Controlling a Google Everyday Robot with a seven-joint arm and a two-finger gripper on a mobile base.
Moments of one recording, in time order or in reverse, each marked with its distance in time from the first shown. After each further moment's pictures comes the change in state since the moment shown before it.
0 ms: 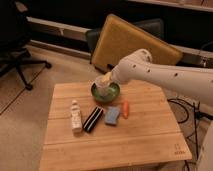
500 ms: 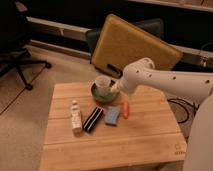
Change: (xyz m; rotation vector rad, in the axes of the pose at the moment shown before) arm 0.036 -0.074 0.035 0.147 0.128 0.208
